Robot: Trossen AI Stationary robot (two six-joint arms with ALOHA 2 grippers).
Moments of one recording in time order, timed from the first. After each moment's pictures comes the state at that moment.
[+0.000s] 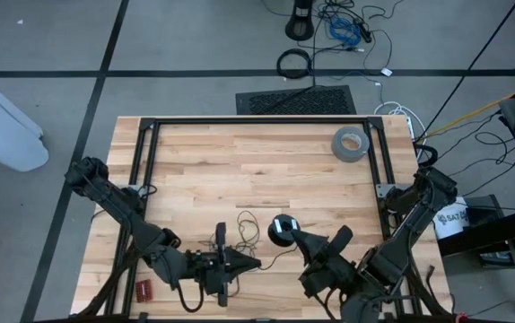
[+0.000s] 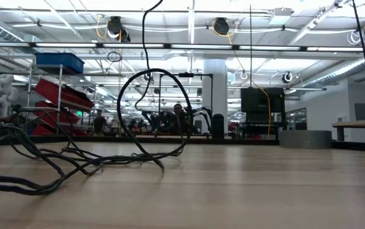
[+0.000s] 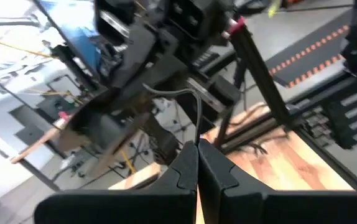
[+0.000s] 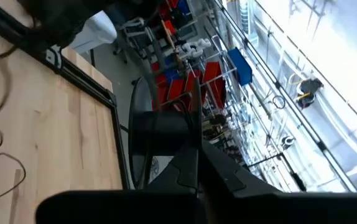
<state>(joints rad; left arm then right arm) -0.69 1.61 1.28 0.31 -0.71 0.56 0.84 1.73 1.61 -0.31 1.57 -0.60</state>
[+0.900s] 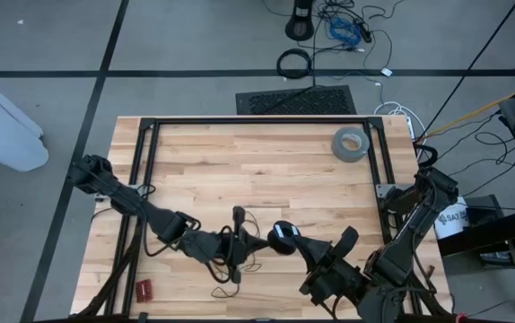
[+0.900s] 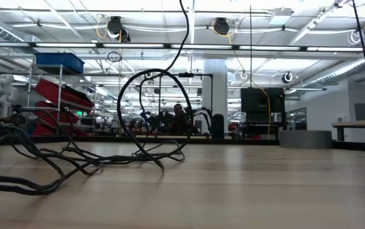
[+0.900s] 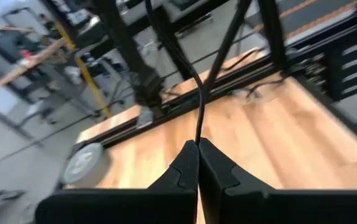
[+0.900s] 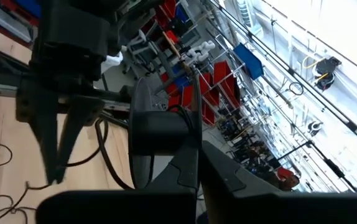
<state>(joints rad) -0.53 1.61 1.24 0.10 -0.54 0.32 0.86 1.73 1.61 -0.01 1.57 -0.70</state>
